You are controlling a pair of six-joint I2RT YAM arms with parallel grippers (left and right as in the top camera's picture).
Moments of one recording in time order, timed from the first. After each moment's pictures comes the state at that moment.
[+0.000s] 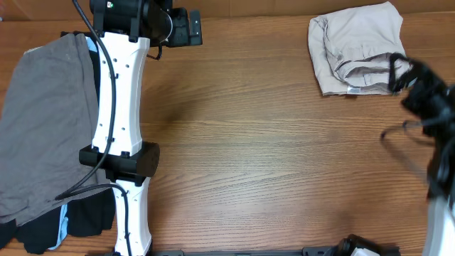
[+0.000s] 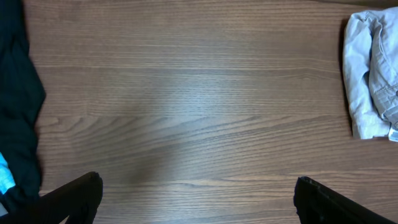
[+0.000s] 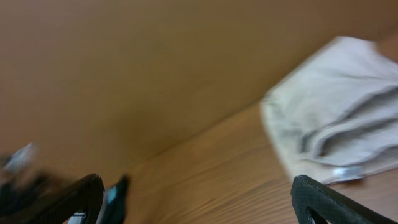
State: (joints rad) left arm -0.21 2.30 2.91 -1.65 0.08 -0.28; right arm -0.39 0.97 1.17 -0.50 -0.61 0.50
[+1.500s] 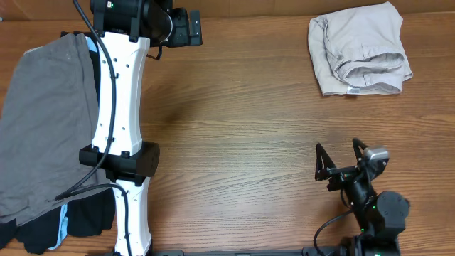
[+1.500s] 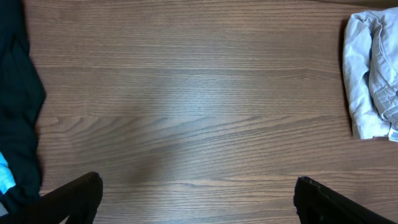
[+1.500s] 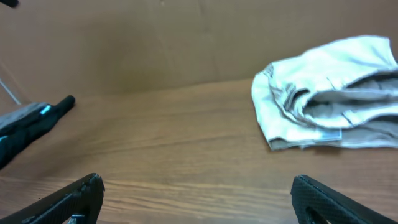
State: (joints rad) left arm -0.21 2.30 2.91 -1.65 0.08 -0.28; right arm -0.07 0.18 0.10 -0.06 -0.31 0.17
